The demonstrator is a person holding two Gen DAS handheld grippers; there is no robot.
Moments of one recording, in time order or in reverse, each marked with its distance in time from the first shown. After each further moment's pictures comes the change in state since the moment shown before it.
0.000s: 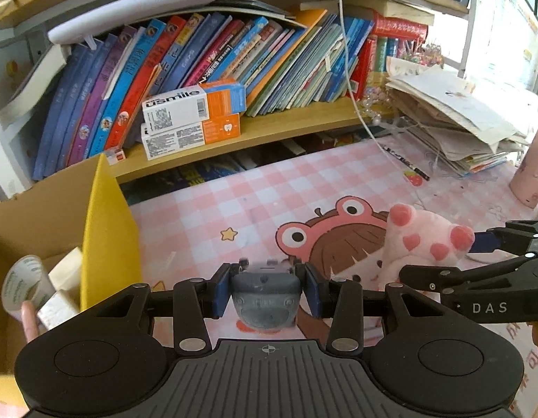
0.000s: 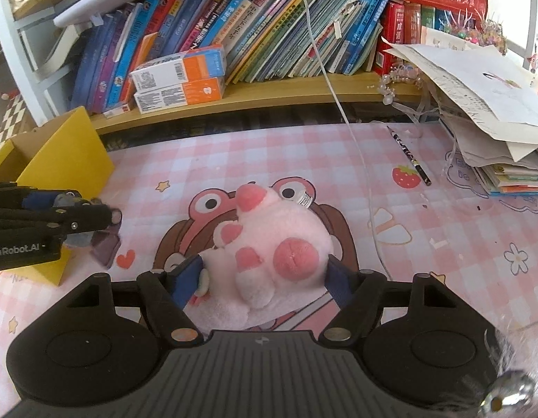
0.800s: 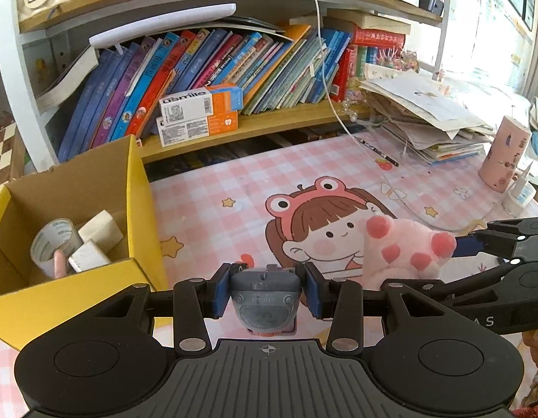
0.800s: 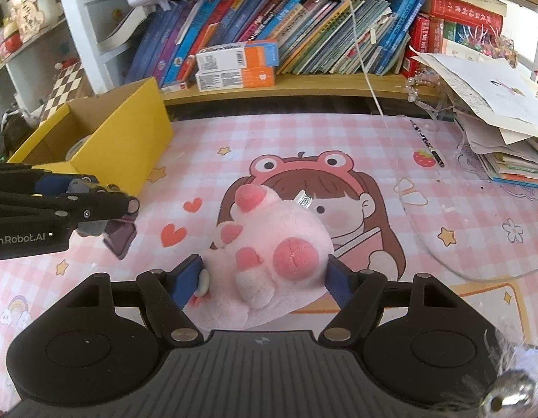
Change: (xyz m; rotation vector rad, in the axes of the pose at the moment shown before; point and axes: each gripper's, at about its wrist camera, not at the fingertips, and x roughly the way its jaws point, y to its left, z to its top) left arm -0.075 -0.004 -0.046 -0.003 -0.026 -0.022; right arm -0.062 0.046 -0.045 -0.078 0.017 0.058
